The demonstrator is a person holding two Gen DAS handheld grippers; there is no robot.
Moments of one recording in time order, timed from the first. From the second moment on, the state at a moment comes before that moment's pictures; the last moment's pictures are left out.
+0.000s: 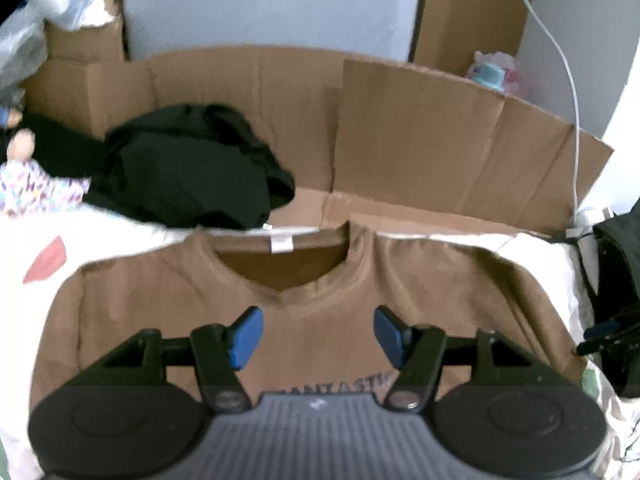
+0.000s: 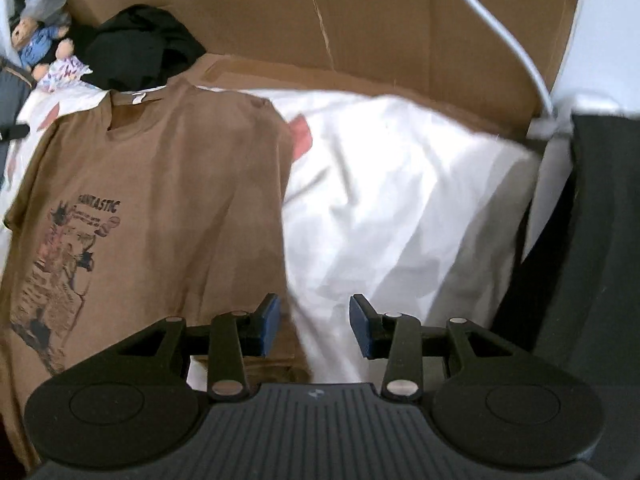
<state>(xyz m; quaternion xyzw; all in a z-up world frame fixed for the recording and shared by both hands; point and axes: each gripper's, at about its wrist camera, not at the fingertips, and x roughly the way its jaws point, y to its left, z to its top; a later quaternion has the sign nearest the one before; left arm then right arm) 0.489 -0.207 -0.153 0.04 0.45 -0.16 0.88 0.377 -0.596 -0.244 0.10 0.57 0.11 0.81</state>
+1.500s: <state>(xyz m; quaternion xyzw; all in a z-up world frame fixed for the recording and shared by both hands) 0.488 -0.195 -0.227 0.03 0.50 -0.17 0.85 0.435 -0.636 -0.245 -0.09 0.55 -0.05 0.83</state>
